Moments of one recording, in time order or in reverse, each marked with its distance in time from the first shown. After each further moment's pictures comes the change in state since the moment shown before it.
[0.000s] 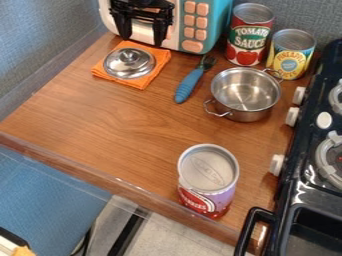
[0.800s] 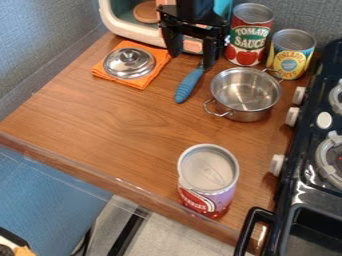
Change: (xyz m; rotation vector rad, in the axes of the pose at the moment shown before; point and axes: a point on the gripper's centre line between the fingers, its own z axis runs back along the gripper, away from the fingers) arm -0.053 -0.115 0.040 -0.144 -0.046 -0.309
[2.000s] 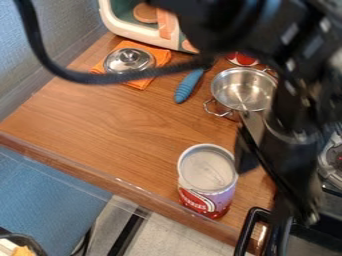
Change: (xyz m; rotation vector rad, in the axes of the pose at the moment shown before) arm -0.134 -0.171 -0.005 0.039 0.030 -0.539
